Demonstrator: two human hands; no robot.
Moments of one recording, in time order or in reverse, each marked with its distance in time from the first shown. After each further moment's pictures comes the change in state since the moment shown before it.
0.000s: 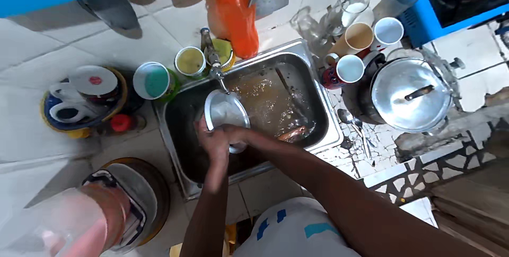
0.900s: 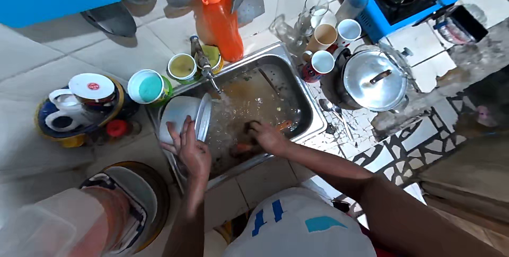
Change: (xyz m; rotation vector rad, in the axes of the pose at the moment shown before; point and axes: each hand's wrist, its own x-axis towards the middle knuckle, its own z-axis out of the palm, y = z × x) left_hand -0.009 -0.020 -0.083 0.679 -0.053 0.771; right_hand -0.149 0.036 0.011 -0.763 0.404 0.036
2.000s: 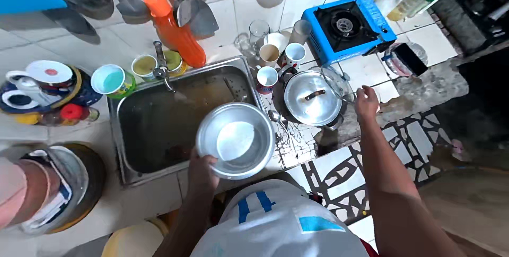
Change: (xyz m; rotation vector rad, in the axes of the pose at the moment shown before) left_hand -0.098 0.255 0.008 -1.093 -0.106 -1.059; right_hand -0.268 0.398 -0.180 0.480 0.926 0.772
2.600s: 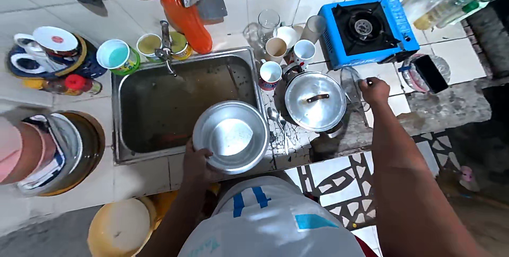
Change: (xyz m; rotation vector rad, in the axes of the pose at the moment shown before) left_hand -0.005 -0.018 0.015 0.072 0.151 -0.032; right_hand 0.107 -0.014 0.004 -0.538 -0.207 -0.164
